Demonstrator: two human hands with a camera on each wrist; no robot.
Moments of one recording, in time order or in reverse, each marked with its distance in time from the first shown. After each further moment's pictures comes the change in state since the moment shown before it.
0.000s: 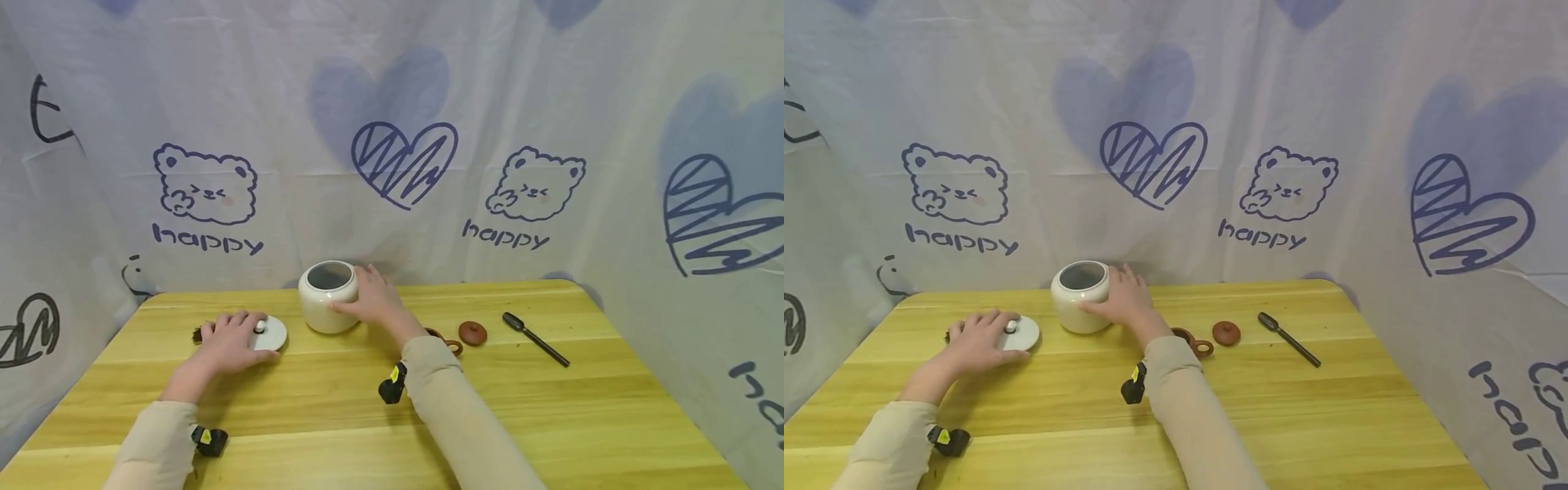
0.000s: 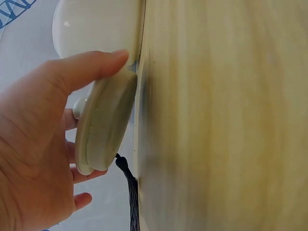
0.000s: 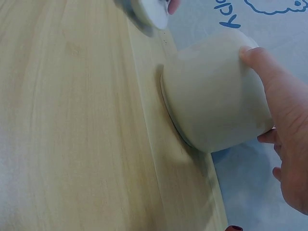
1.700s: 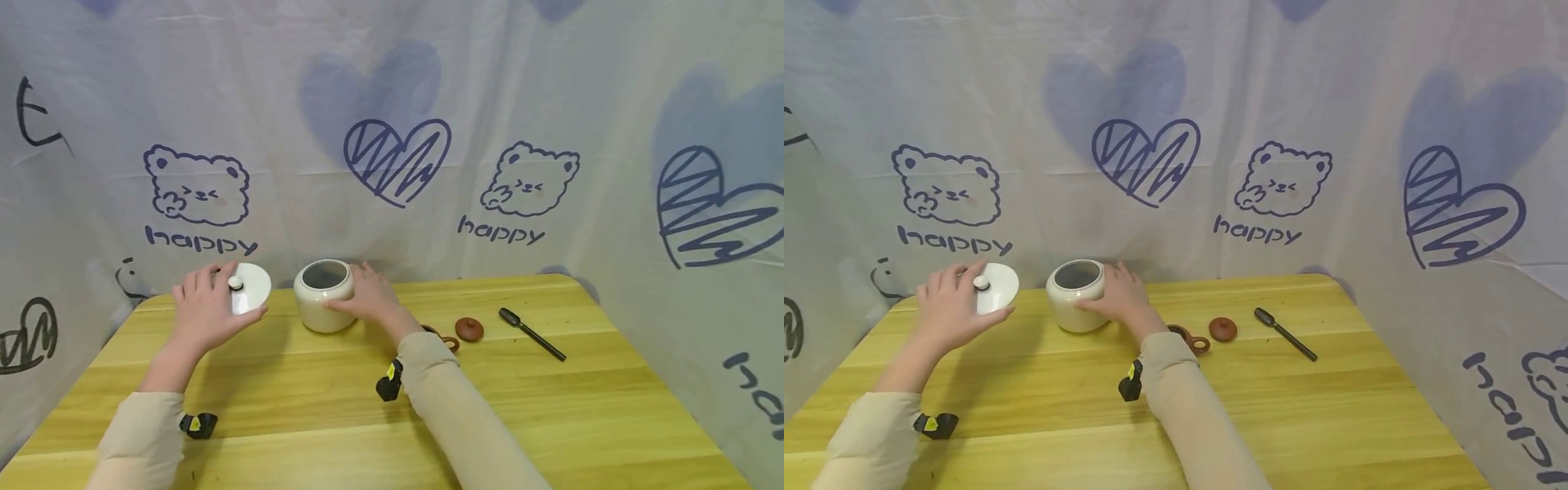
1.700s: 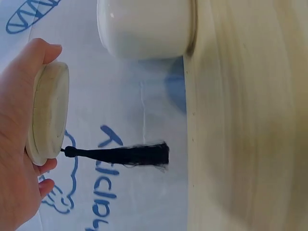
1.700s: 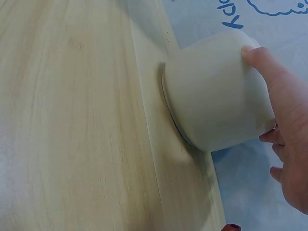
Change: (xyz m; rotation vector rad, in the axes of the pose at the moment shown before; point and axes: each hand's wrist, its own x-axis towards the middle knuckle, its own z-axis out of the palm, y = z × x) left_hand 0.009 0.011 -0.051 0.018 0.408 -0.008; right_hand 0.002 0.000 -0.003 0.003 -0.002 0.016
